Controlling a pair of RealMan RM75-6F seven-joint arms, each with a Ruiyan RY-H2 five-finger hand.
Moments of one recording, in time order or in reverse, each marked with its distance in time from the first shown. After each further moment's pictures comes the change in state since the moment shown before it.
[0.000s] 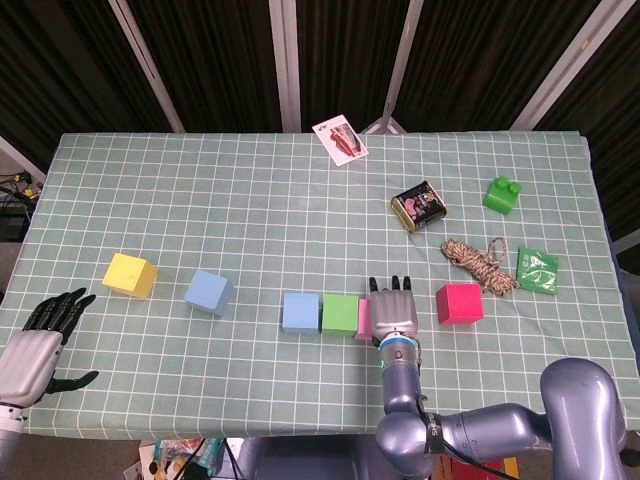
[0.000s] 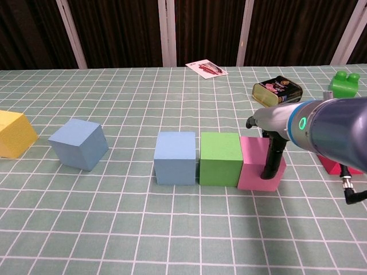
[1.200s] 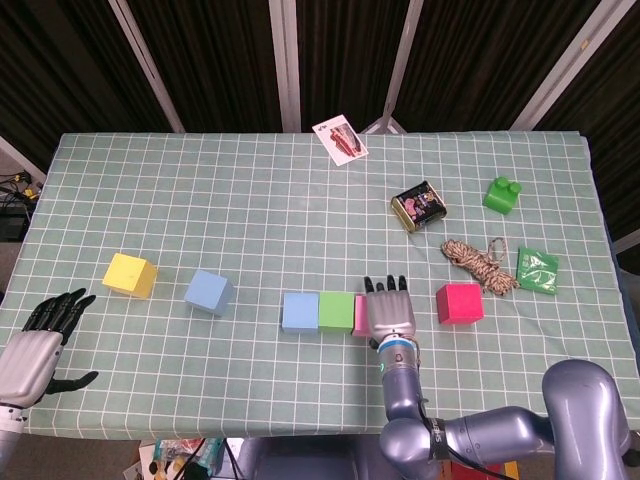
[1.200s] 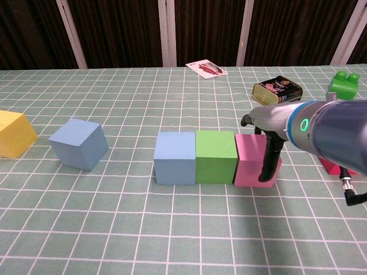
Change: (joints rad) left arm 0.001 -0.001 0.001 0.000 0.001 0.000 0.008; right arm -0.014 0.007 -0.026 -0.026 -0.064 -0.010 0.034
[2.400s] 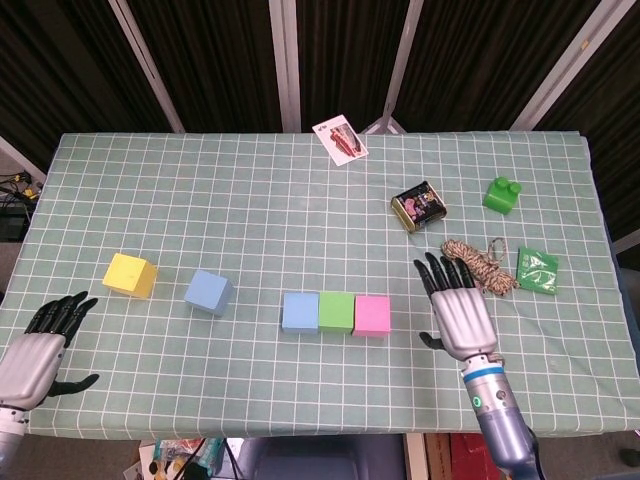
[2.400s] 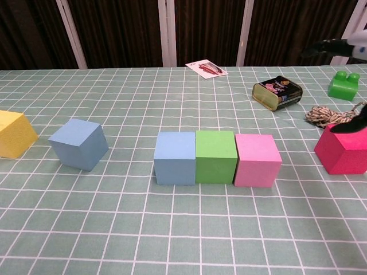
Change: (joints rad) left arm 0.002 -0.007 0.005 -0.004 -0.004 -0.005 0.028; right arm -0.324 0.469 -0.386 -0.301 -0.815 0.004 0.436
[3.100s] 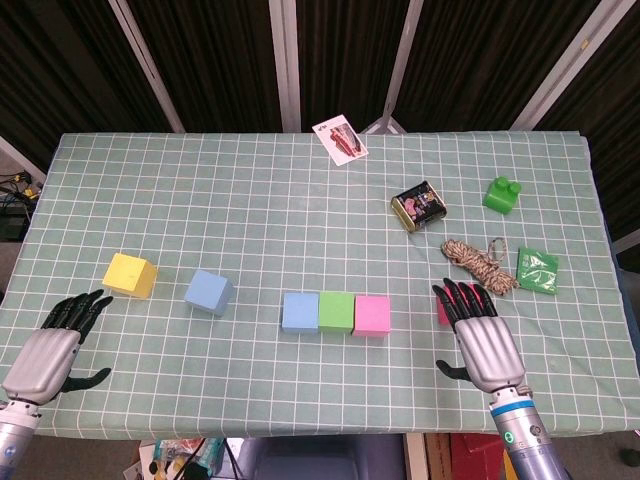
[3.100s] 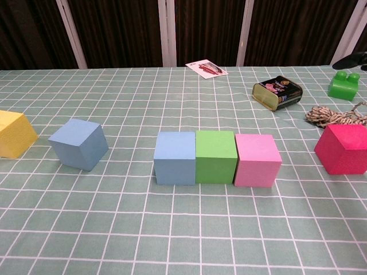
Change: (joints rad) left arm -0.042 0.016 -0.013 -0.060 -0.025 -0.061 0.027; right arm -0.186 0.093 -0.077 -0.035 -0.235 -0.053 0.109
